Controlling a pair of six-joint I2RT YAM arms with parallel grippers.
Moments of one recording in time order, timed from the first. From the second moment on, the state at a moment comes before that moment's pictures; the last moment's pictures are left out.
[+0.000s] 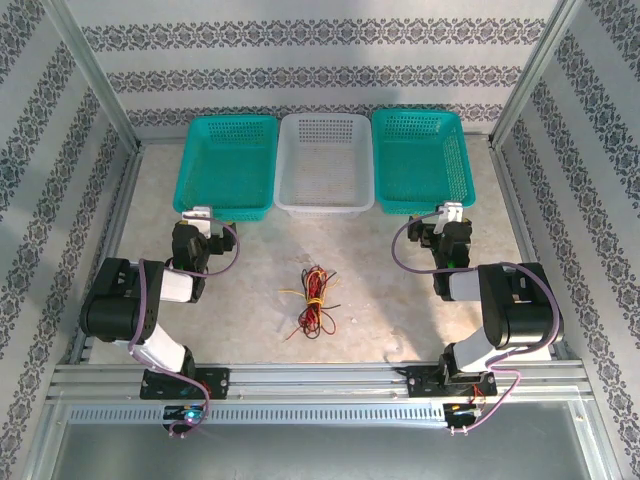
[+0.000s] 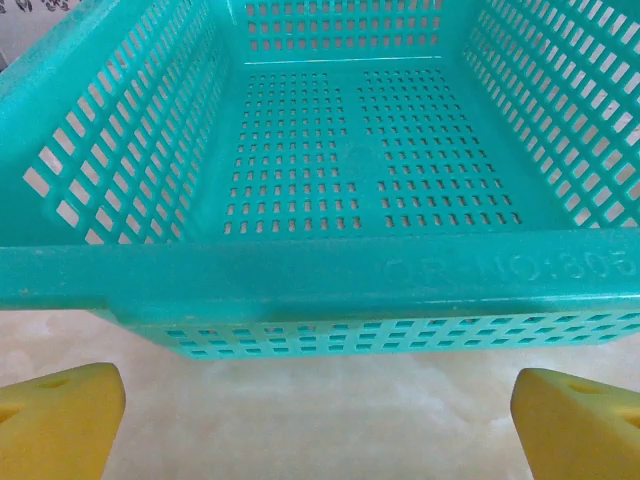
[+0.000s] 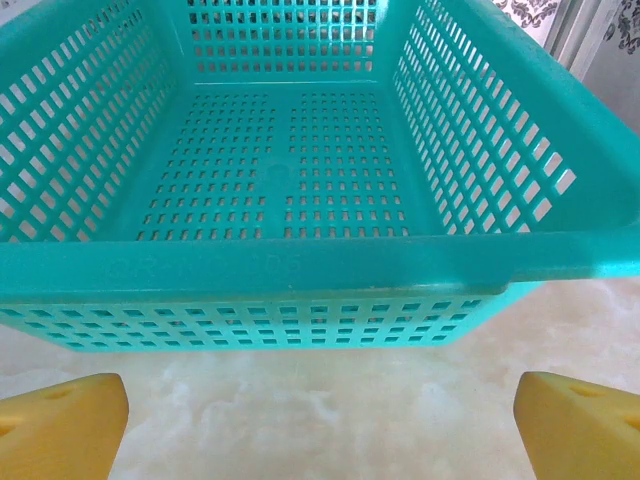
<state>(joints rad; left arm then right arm) -0.01 1.60 0.38 0.86 -0.04 0.00 0.01 1.54 0.37 0.84 0.08 0.05</state>
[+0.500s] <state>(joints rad) -0.01 1.60 0.38 0.86 -0.05 0.00 0.01 1.54 0.37 0.84 0.06 0.05</state>
